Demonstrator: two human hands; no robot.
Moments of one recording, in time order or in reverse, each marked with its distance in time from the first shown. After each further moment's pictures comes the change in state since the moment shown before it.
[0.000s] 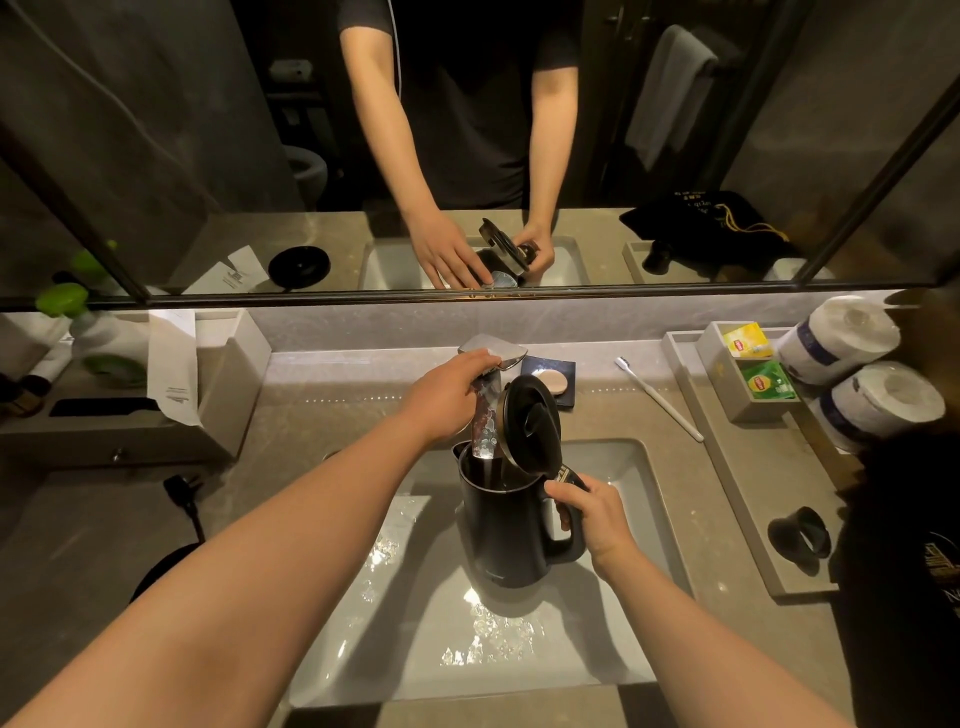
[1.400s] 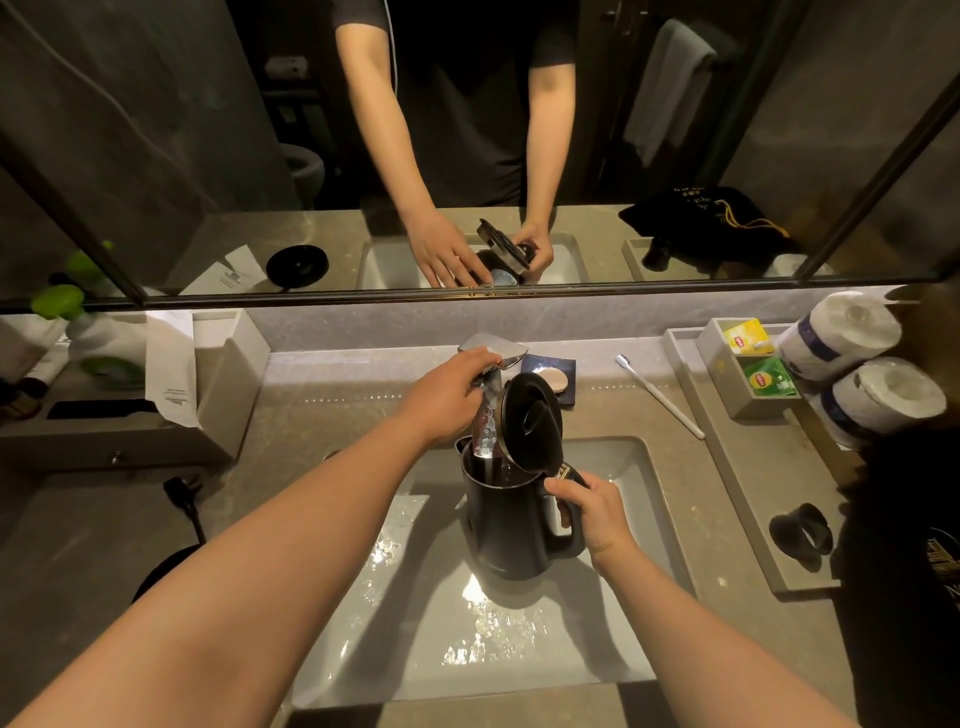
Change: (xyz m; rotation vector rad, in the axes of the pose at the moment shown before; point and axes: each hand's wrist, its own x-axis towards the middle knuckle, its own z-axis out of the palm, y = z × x) left_hand 0.000 0.000 0.000 0.011 0.002 0.017; right_hand 0.007 0.007 0.004 -0.029 0.047 -0.008
